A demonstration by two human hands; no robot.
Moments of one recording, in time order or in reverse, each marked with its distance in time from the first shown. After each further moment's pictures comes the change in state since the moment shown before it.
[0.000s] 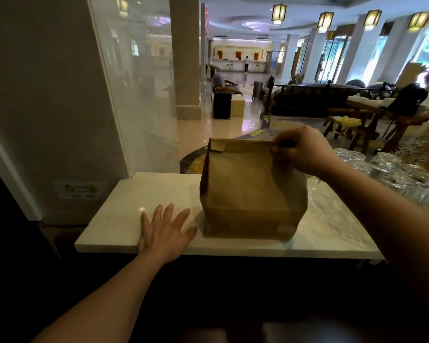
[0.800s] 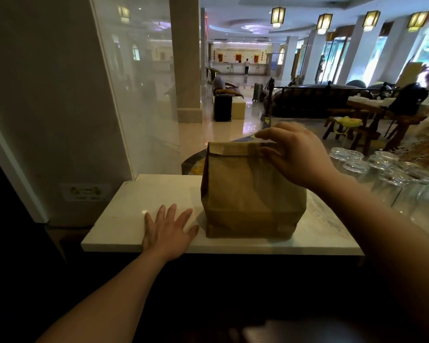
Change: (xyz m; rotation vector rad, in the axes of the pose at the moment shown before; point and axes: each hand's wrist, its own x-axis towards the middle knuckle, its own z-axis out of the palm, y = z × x) left_hand -0.009 0.004 -0.014 0.019 -0.062 0.007; right_hand -0.029 -0.031 -0.003 -0.216 0.150 -0.355
